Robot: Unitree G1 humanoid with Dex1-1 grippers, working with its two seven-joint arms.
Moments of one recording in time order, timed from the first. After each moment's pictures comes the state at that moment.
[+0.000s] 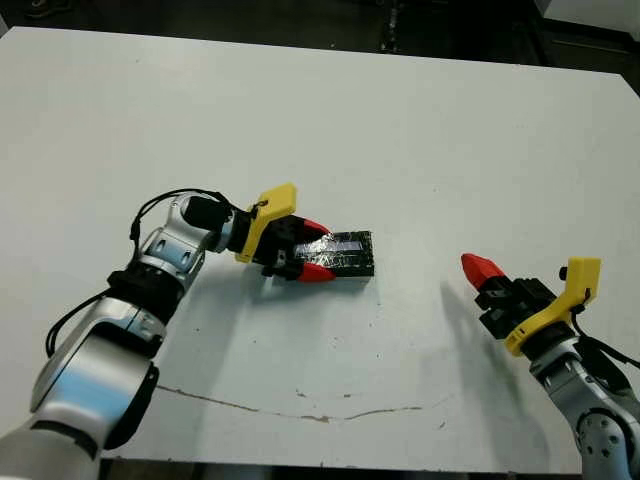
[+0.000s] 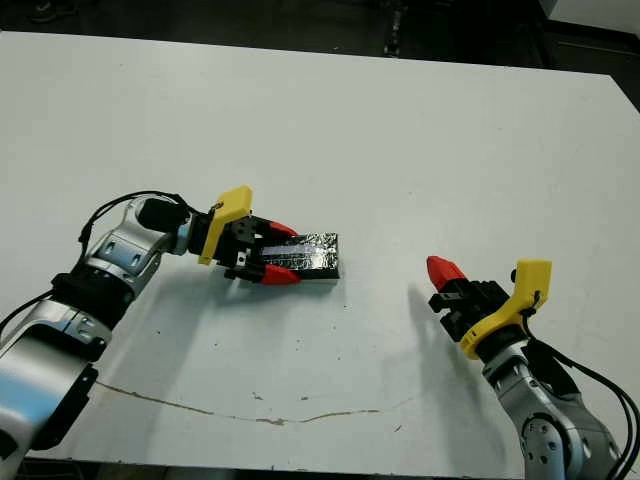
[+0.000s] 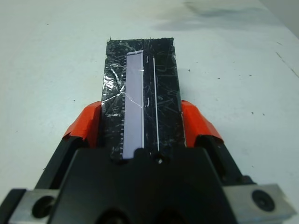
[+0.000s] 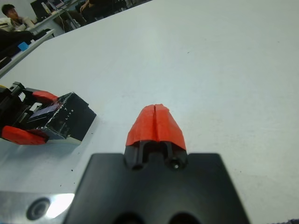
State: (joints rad) left arm -0.82 0.32 -0.36 0.79 -0.11 -0.06 -1.30; right arm 0.08 -0.31 -0.23 -0.33 0.64 0.56 0.31
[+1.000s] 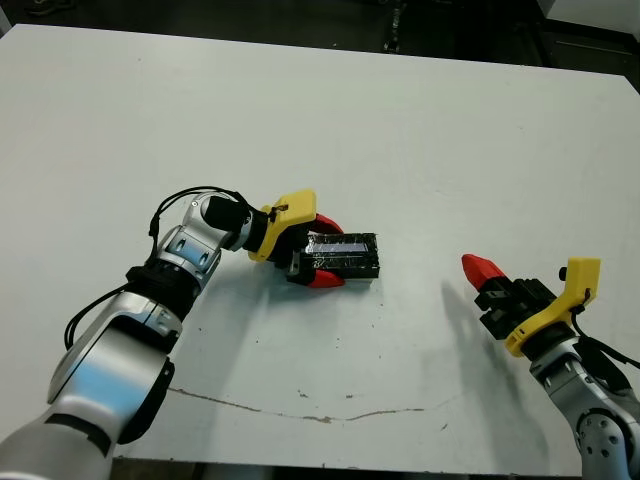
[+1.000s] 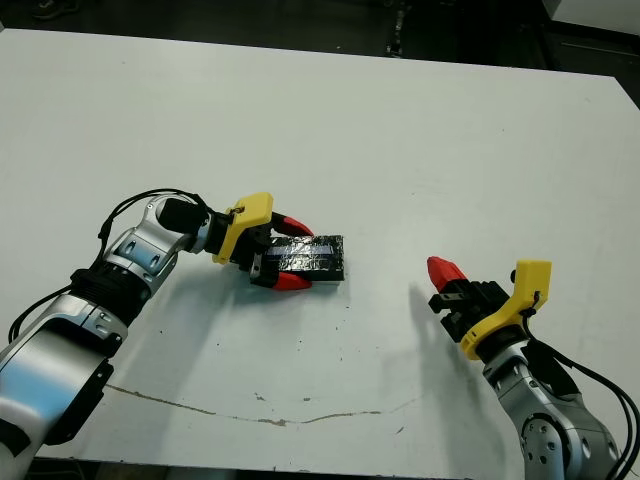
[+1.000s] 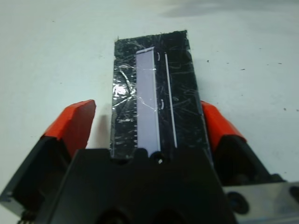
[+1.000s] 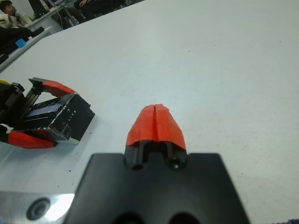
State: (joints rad) left arm -0.84 0.29 -0.37 0.78 -0.01 -0.11 -1.21; right arm 0.08 -0.31 -0.23 -0.33 0.63 0.56 0.31
